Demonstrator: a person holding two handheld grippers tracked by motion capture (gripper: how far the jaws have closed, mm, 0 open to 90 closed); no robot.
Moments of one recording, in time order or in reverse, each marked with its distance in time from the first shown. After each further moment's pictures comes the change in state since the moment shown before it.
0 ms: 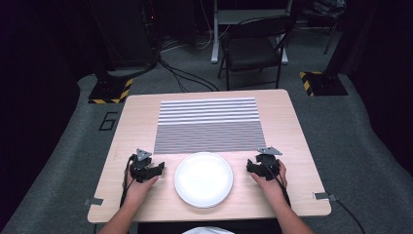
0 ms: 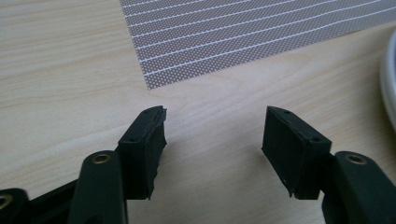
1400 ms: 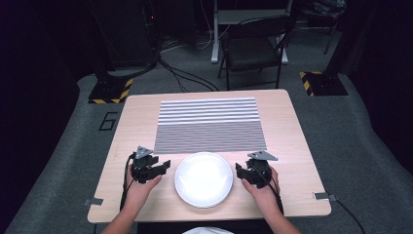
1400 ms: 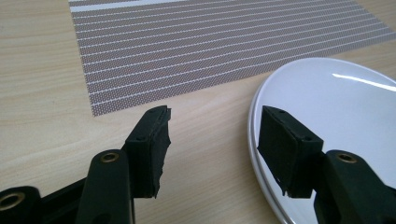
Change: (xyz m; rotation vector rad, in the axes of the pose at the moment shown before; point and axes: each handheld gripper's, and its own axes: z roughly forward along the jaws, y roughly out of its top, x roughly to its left) left arm -0.035 0.029 -0.048 -0.042 -0.107 -0.060; right arm 0.045 0.010 -0.058 -0.047 0.168 -0.007
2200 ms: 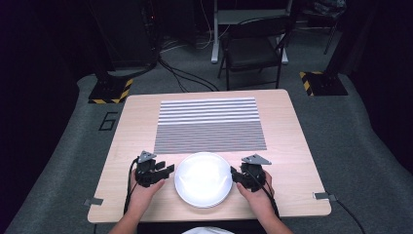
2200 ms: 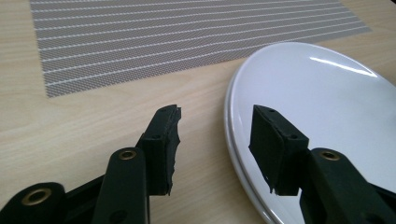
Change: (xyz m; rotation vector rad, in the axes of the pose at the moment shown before) left arm -0.004 -0.016 0.011 0.031 -0.102 -0.032; right arm 0.015 -0.011 0.009 -0.003 0.045 -0.020
